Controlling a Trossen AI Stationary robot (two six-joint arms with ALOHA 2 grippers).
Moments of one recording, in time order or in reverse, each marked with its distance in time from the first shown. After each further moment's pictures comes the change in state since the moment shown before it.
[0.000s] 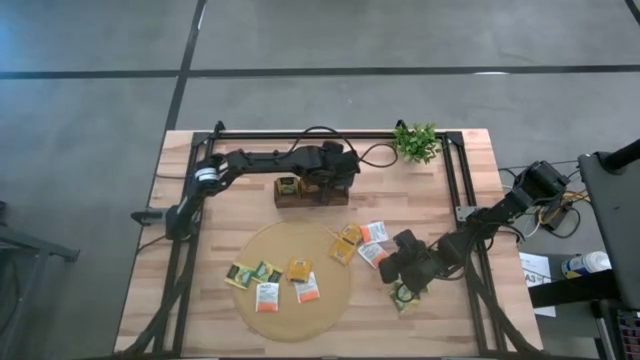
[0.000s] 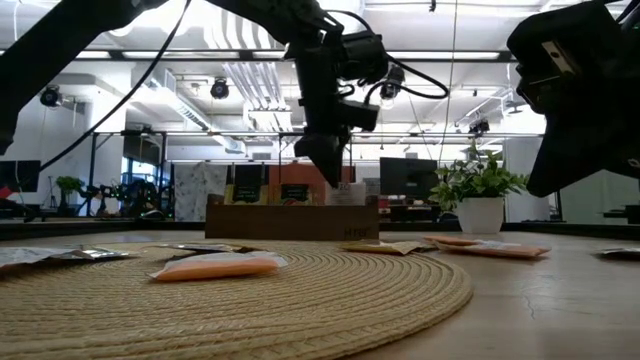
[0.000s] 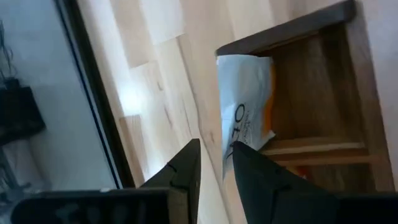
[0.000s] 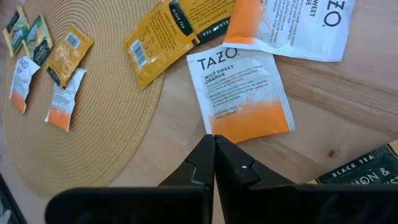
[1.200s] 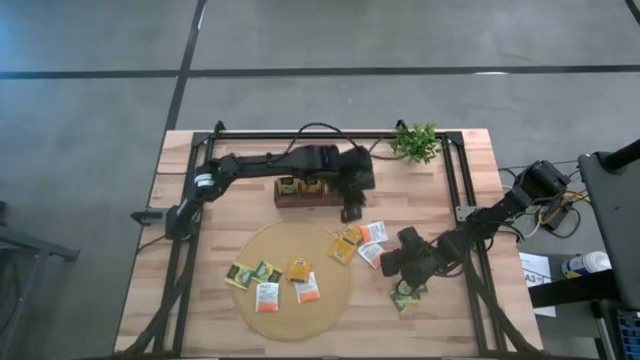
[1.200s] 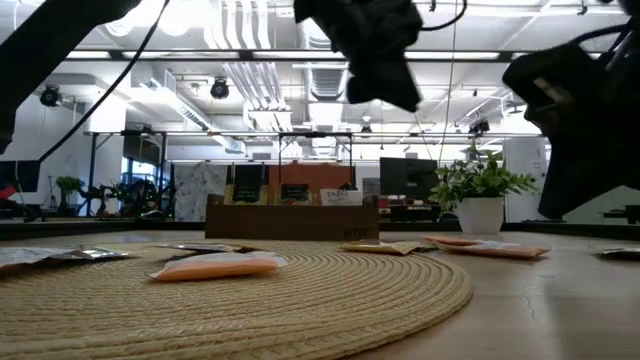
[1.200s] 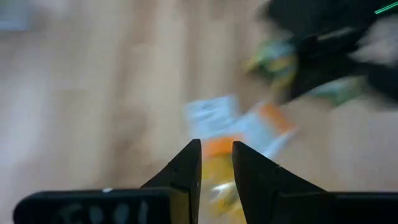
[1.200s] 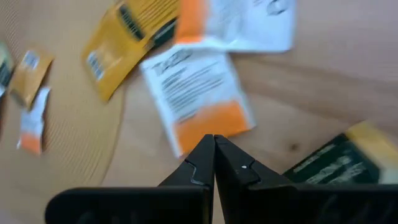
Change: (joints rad) left arm -0.091 -0.006 0.217 0.082 0.613 -0.555; right arm -0.031 -0.016 -0.053 -0.023 -0.047 0.130
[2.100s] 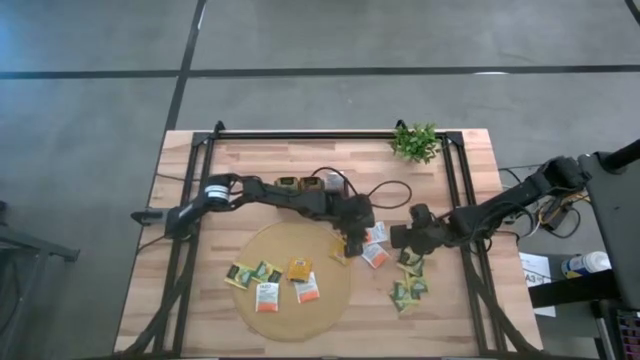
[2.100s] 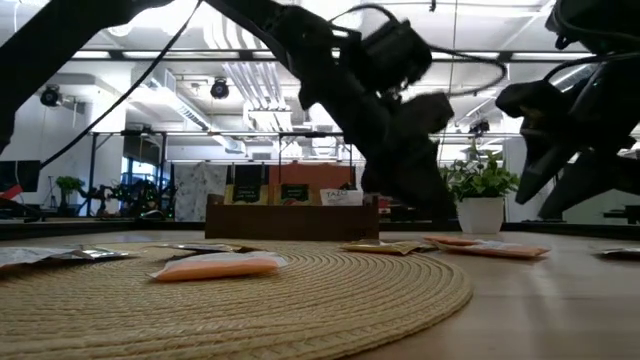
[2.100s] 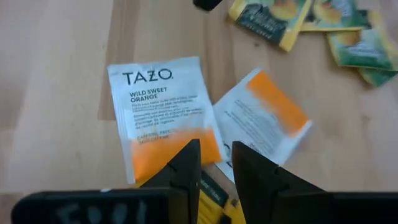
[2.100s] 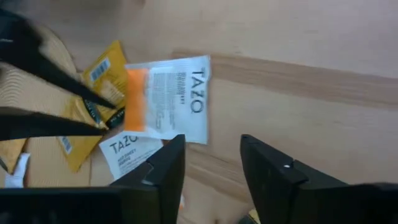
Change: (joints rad) left arm -0.113 0.105 -0.396 0.537 -0.031 -0.101; right arm -0.215 -0.269 -0.171 -0.051 -0.028 -0.146
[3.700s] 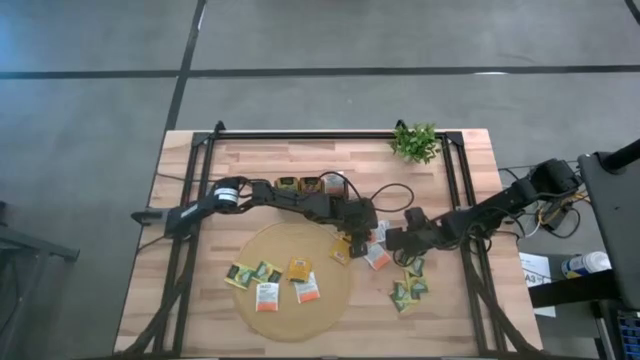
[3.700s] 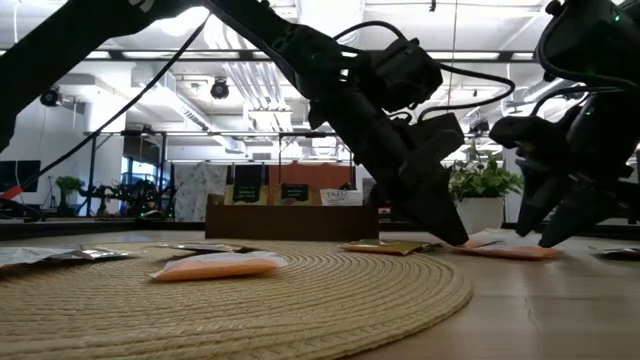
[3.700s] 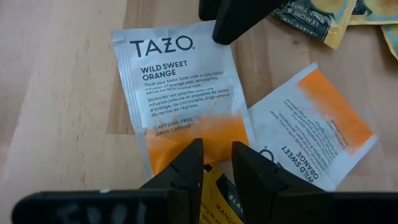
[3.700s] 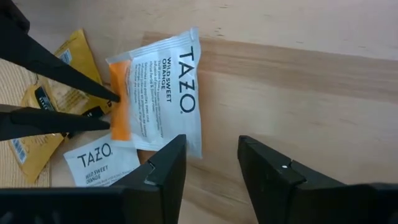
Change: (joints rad) left arm -0.002 0.089 0.033 0.048 -0.060 0.011; right arm -0.048 0.145 -0.038 0.132 -0.033 -0.014
